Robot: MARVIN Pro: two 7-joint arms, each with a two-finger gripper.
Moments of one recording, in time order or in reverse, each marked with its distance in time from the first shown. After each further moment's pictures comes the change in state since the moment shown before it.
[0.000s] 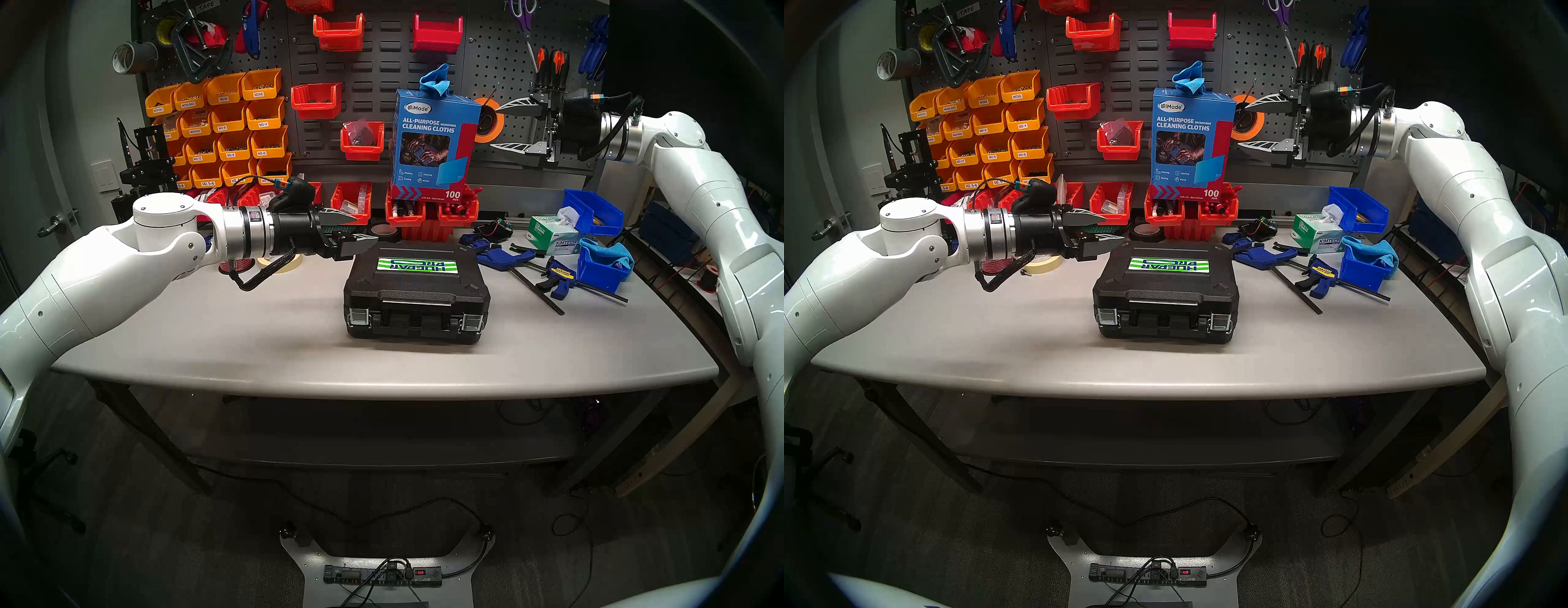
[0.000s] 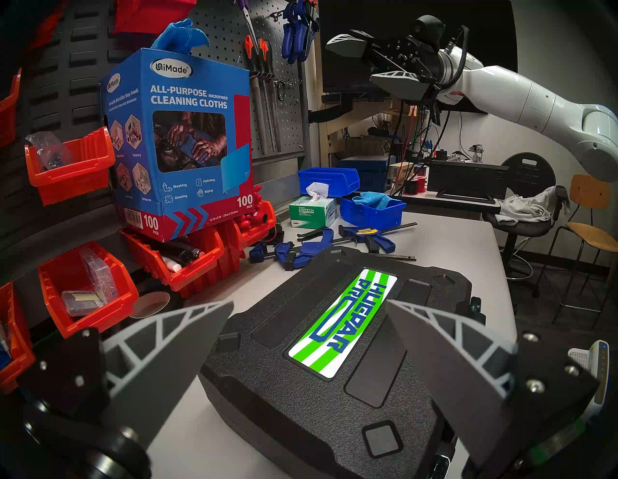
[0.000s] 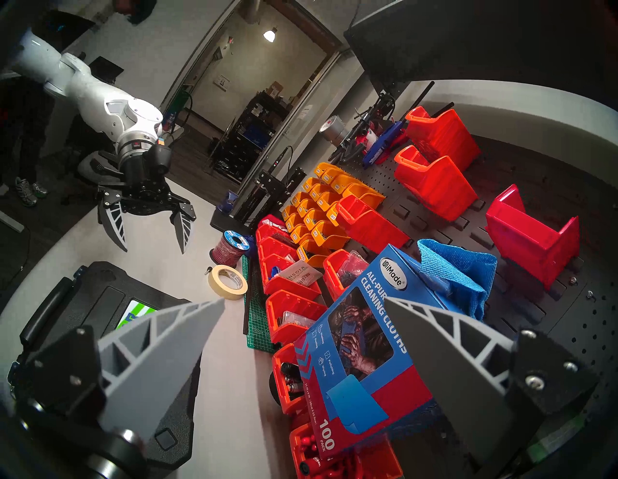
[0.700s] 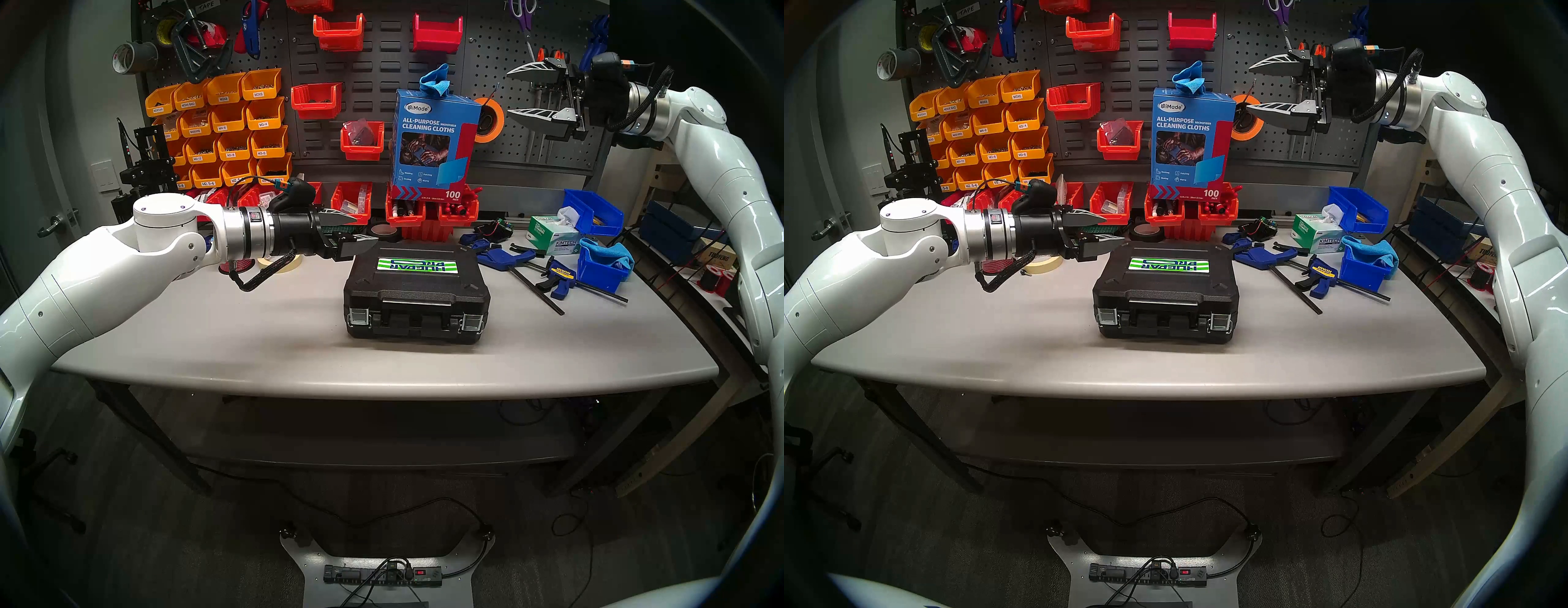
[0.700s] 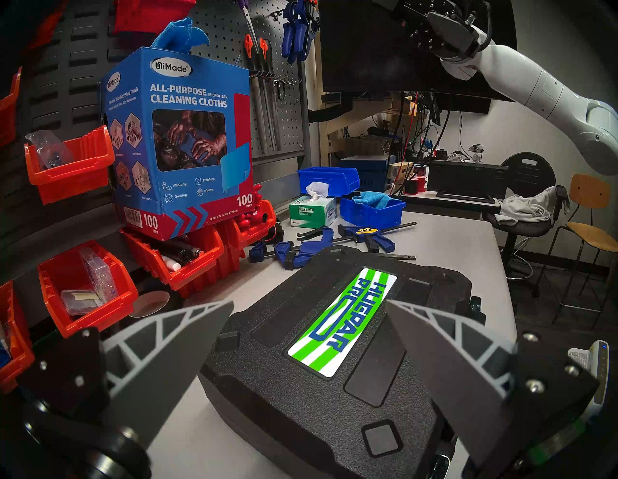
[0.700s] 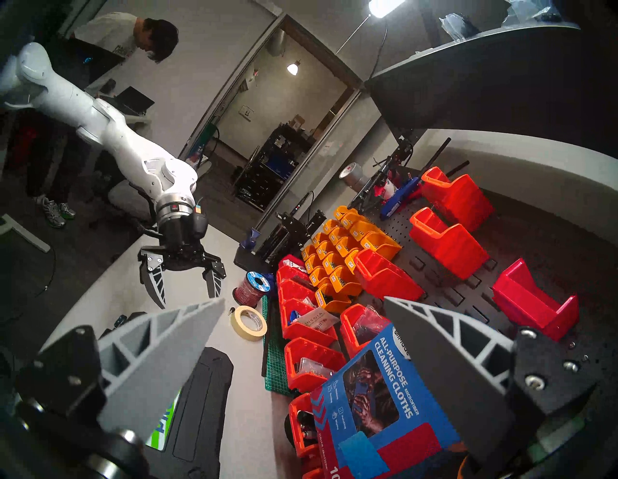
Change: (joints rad) left arm 0.000 0.000 0.001 0.000 0.000 0.000 0.000; right arm 0.040 0.110 -0.033 -0.224 0.143 0.172 0.036
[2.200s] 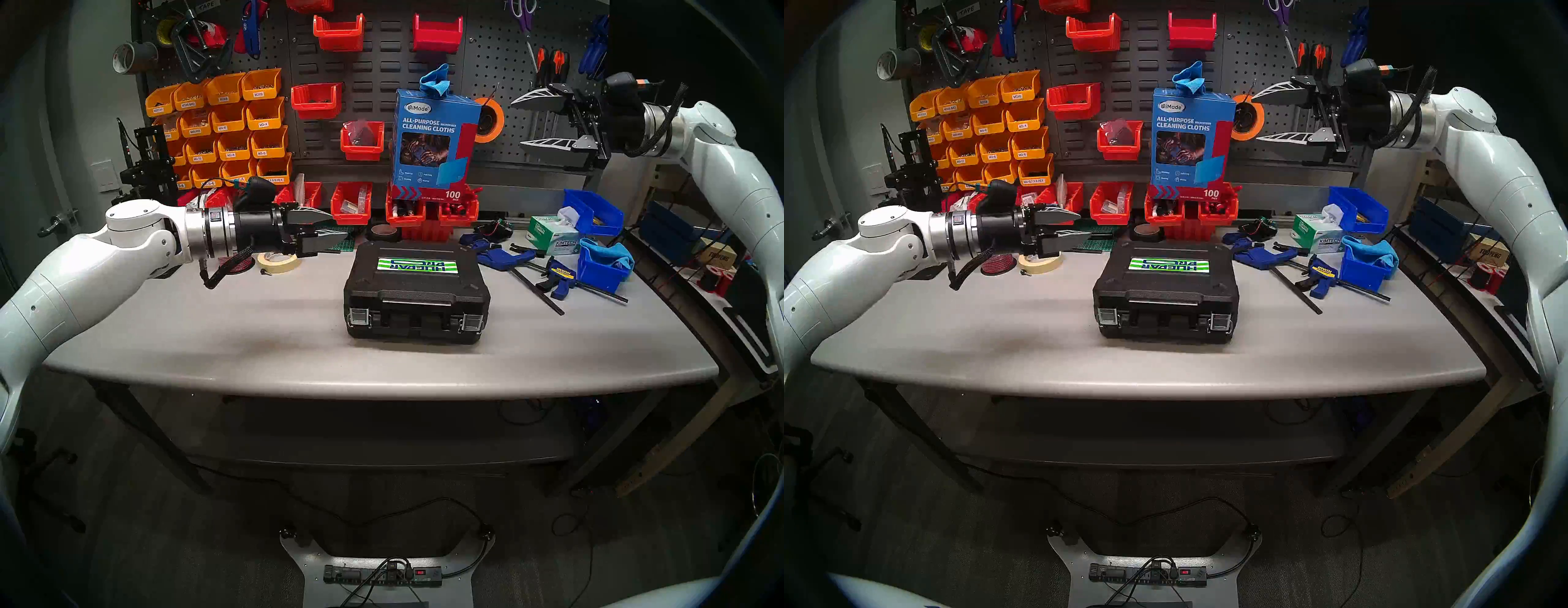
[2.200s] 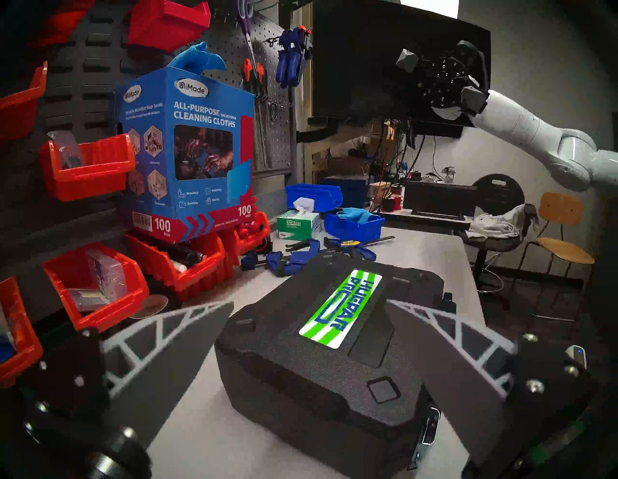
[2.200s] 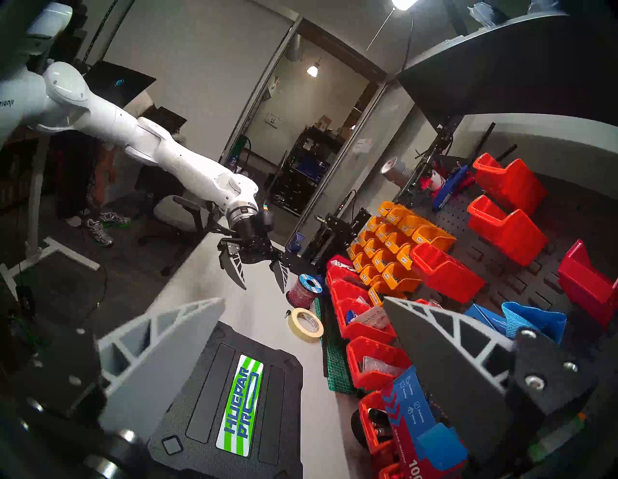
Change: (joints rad) left arm 0.014 0.008 -0.012 0.243 -0.054 -0.159 -0.322; right arm 0.006 0.159 -0.215 -0.165 0.205 0.010 0.000
